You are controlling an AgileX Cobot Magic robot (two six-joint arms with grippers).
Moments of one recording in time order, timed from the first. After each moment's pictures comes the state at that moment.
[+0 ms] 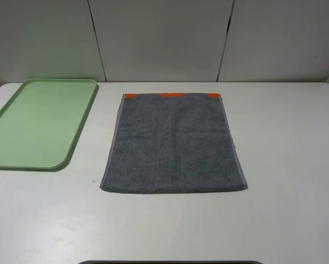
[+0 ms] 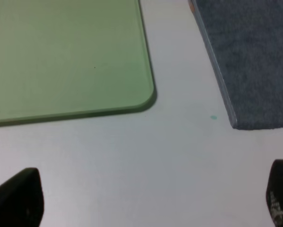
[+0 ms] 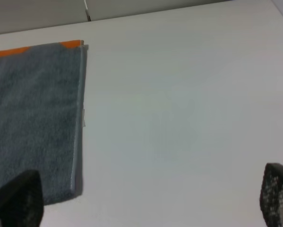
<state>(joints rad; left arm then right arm) 0.00 0.00 -0.50 -0.08 1.07 0.10 -0.09 -0.01 -0.49 0.07 1.03 0.01</state>
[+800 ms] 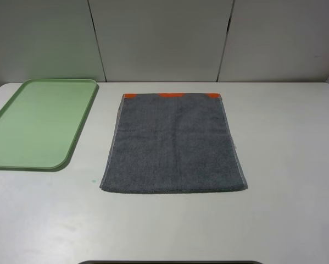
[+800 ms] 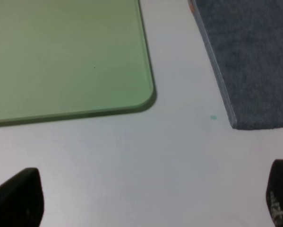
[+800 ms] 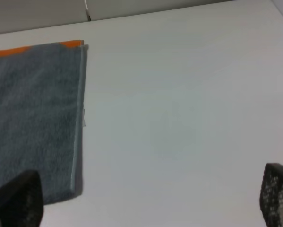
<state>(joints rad) 0.00 0.00 -0.50 -0.08 1.07 0.10 -0.09 -0.01 -0.49 0.08 1.03 0.01</state>
